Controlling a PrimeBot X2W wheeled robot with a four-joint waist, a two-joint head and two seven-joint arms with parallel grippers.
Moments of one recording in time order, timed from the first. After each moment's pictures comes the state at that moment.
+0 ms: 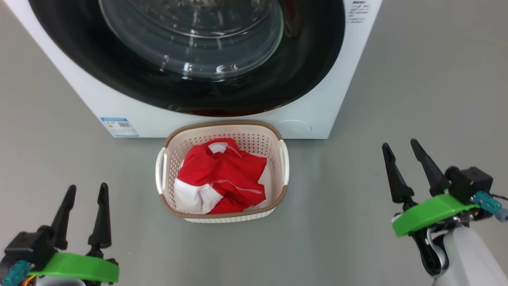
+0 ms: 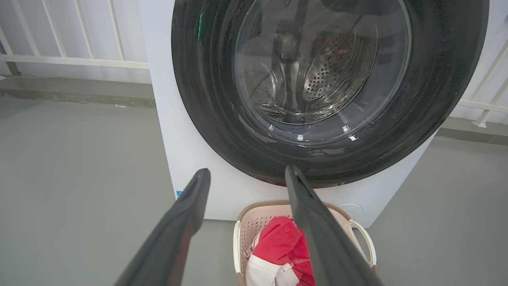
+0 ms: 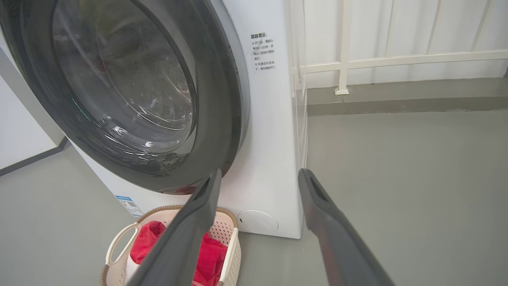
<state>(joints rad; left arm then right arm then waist) -0.14 0.19 -0.05 0.23 -0.37 -0.13 -0.25 -0.32 -0.17 0.03 0.36 0.32 0.13 -0.26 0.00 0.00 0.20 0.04</state>
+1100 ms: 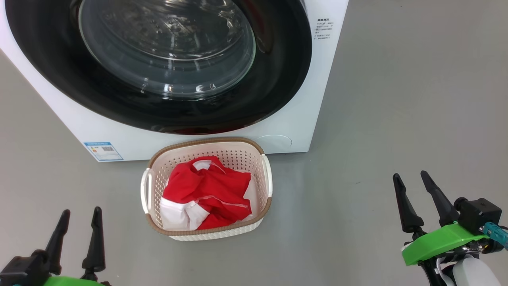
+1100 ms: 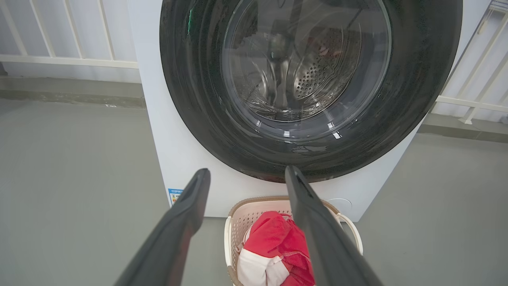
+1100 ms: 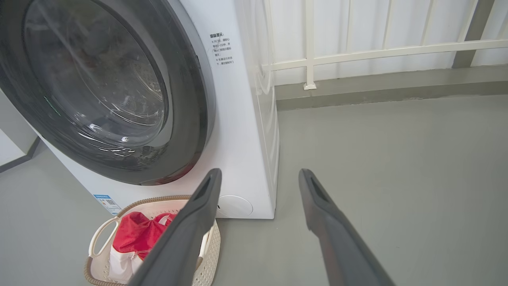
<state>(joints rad) -0.04 0.19 -0.01 0.20 -0.37 -0.13 -0.25 -0.18 -0.17 -0.01 0.31 0.33 0.13 -0.26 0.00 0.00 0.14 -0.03</state>
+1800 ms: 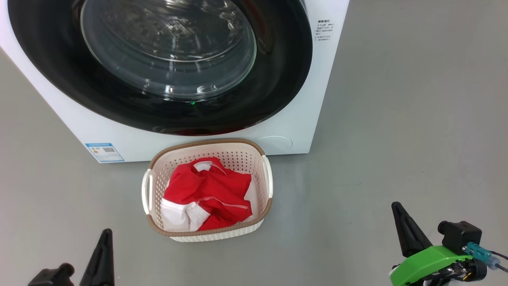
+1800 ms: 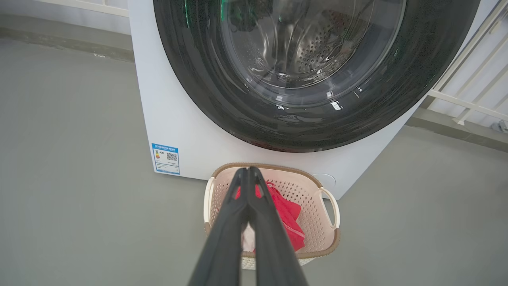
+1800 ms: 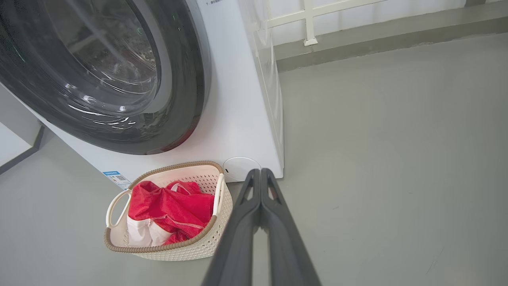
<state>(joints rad) -0.02 0.11 -0.05 0.29 -0.40 -0.13 -0.24 -0.13 -0.13 0.01 0.41 0.34 0.13 -0.25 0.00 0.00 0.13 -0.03</state>
